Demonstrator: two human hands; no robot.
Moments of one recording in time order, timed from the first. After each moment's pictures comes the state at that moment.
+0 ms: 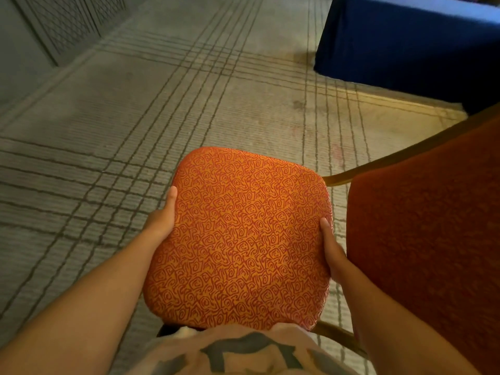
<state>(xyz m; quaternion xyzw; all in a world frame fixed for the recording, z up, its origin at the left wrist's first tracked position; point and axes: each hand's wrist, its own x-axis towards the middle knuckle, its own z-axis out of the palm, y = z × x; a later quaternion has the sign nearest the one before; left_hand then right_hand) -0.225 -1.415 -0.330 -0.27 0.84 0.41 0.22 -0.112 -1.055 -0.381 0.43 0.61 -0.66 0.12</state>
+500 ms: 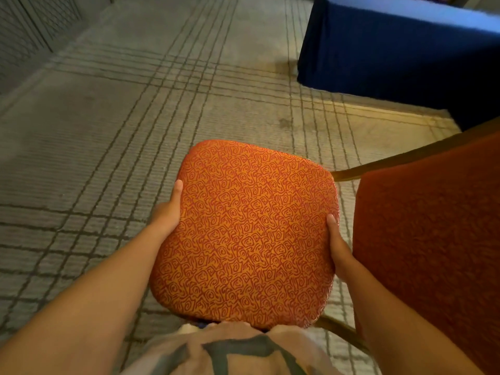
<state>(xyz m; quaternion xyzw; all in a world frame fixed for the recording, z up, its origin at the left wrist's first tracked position) -0.582 -1.317 -0.334 -0.20 0.86 0.41 0.22 -0.433 -0.982 -0.367 0.45 0.60 -0.66 0.07</state>
